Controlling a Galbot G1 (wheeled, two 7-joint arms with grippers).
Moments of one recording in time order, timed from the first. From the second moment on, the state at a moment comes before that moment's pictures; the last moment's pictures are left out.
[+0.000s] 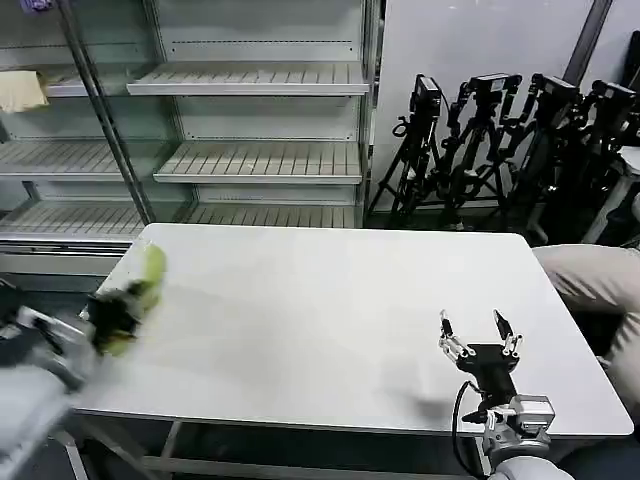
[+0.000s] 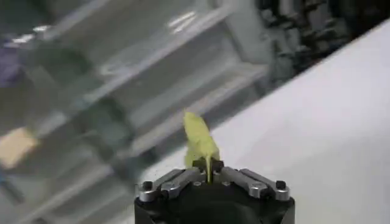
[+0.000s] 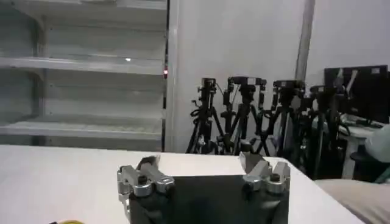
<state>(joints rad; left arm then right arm) 1.36 -0.62 -0.63 -2.15 -0.46 0.54 -0.06 -1.49 1.43 0.59 2.32 0.09 -0.39 0.09</state>
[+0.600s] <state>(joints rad) 1.12 -1.00 -0.14 -2.21 -0.52 0.57 -0.37 -1.47 1.39 0.65 2.34 0.08 -0.41 0.07</state>
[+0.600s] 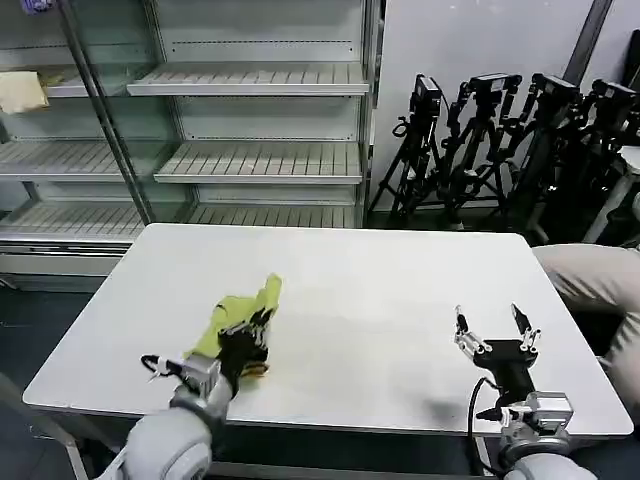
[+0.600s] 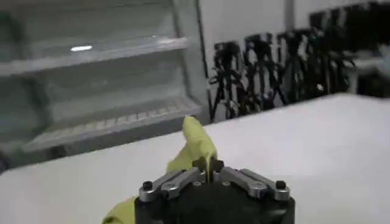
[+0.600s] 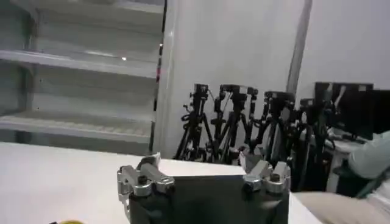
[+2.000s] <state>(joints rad) 0.98 -1.00 -0.38 -1.94 -0.61 0.40 -0.23 -1.22 1.36 0.58 2.16 0.15 -0.46 0.02</state>
